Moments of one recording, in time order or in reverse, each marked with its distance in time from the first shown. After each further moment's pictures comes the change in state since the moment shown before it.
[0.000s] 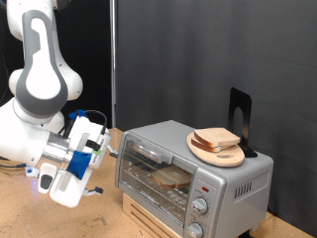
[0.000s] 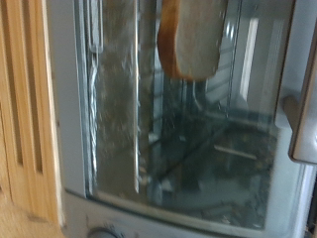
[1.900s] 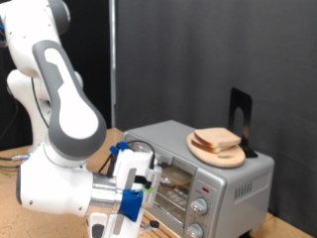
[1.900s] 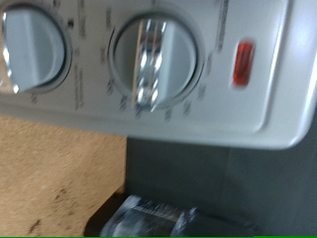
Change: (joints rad) arm 0.100 0.452 0.073 0.481 0.090 0.023 0.060
